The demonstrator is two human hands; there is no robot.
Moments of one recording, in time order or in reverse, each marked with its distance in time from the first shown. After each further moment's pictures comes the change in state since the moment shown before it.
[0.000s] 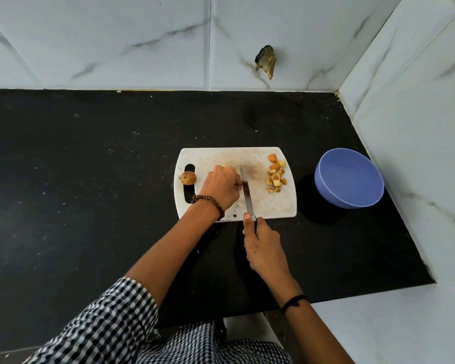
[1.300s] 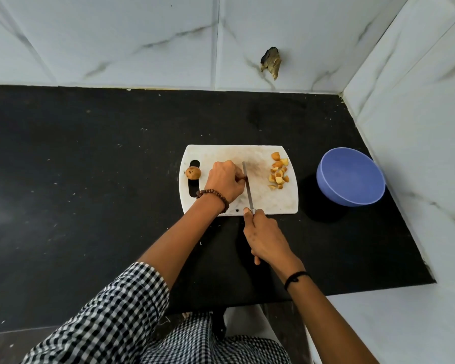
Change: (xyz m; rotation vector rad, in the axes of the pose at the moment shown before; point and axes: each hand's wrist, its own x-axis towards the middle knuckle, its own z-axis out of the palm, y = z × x) left_hand -0.013 0.014 -0.014 -0.163 0.093 -0.065; right_hand 0.012 -0.009 -0.011 -0.264 -0.171 0.048
